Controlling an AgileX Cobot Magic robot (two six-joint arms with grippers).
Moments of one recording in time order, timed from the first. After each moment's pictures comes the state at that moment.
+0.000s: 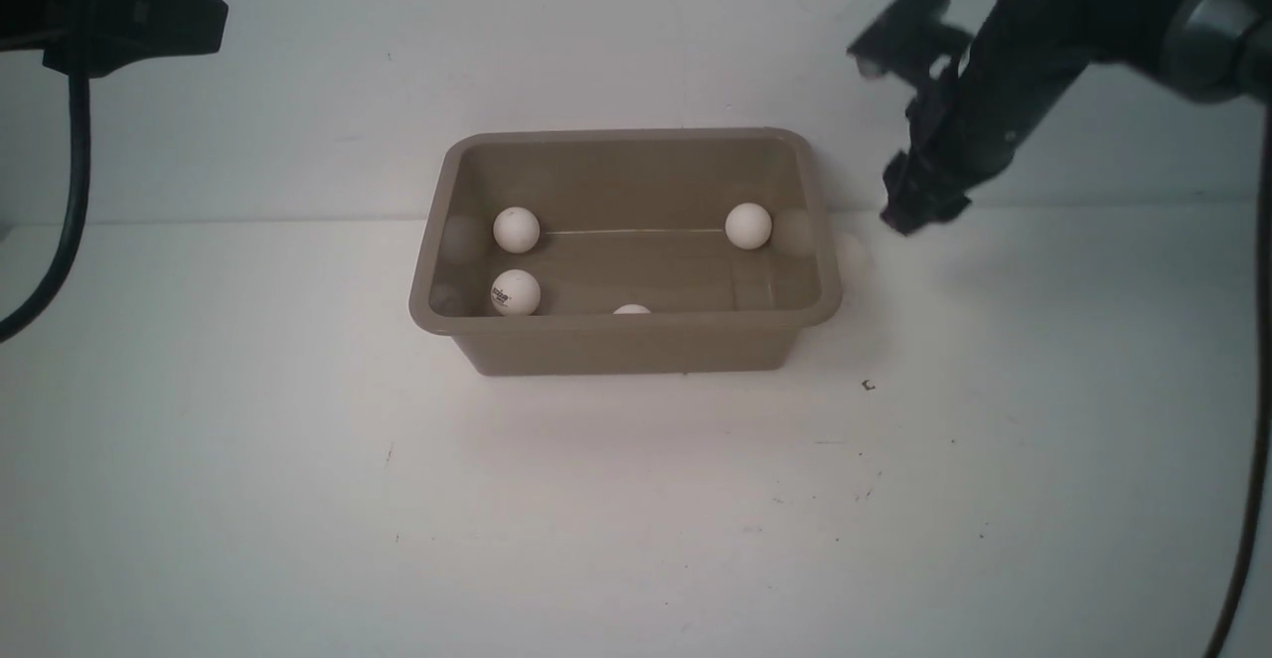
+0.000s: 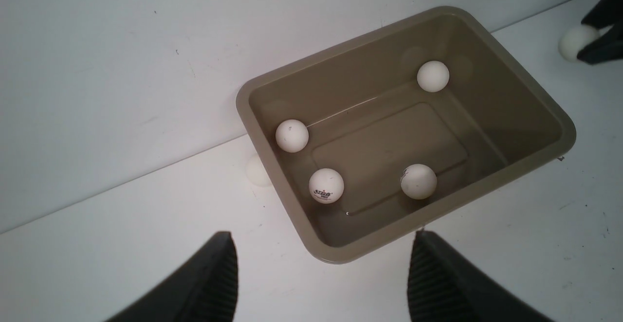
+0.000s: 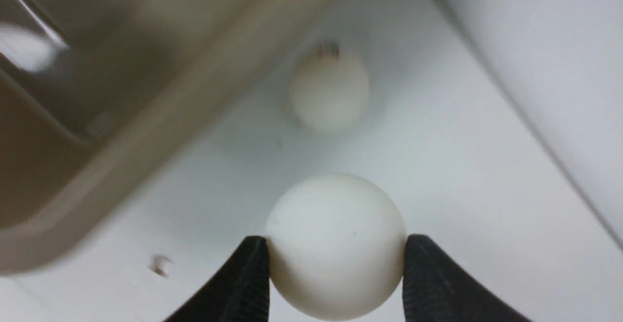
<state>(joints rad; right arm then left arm) 0.25 2.12 -1.97 0.07 1.12 -0.64 0.10 1.29 -1.44 -0.54 0.97 0.63</state>
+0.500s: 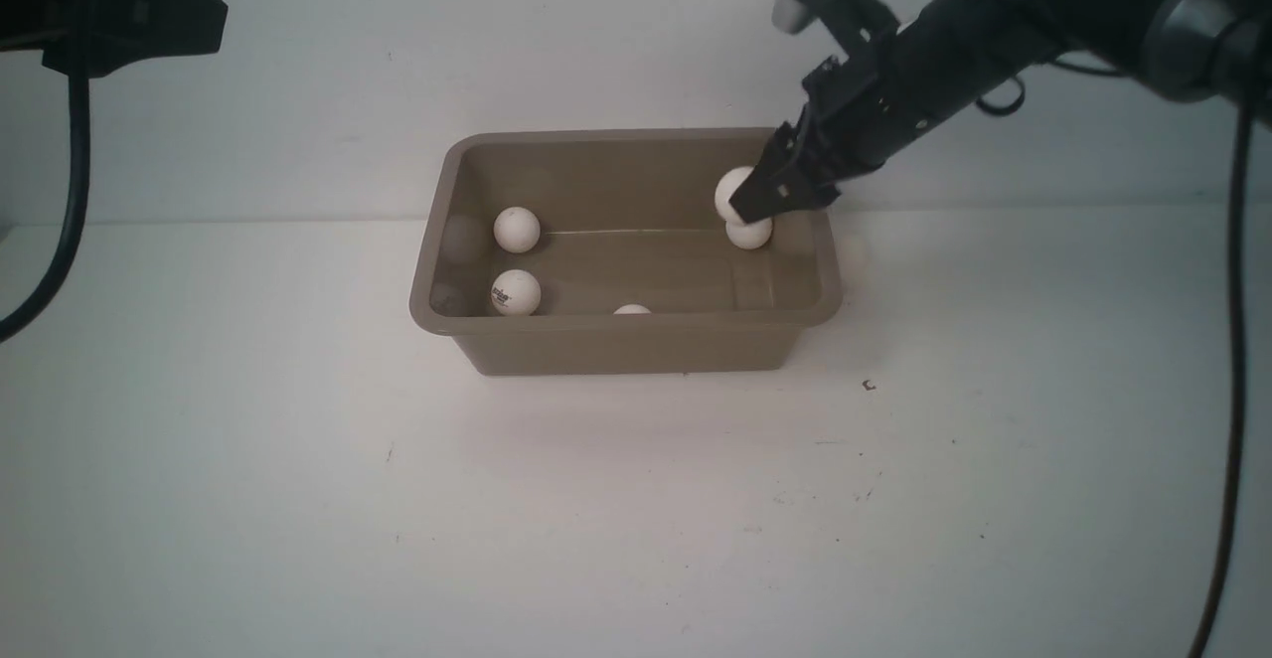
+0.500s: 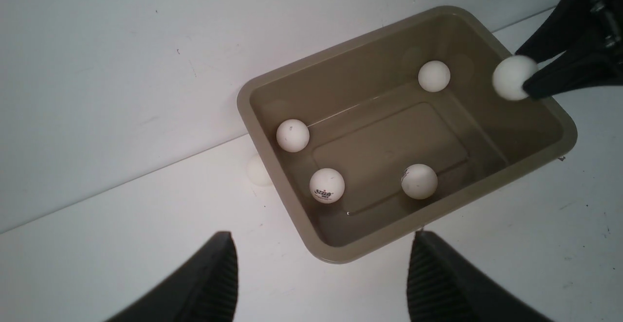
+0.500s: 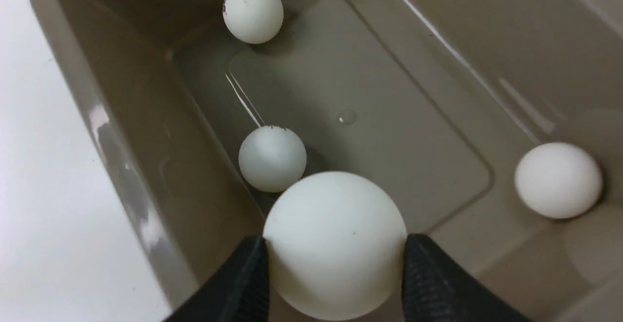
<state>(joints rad) 0.25 2.21 -2.01 0.65 1.13 -0.93 0.10 1.29 -1.44 -0.54 0.97 0.63</state>
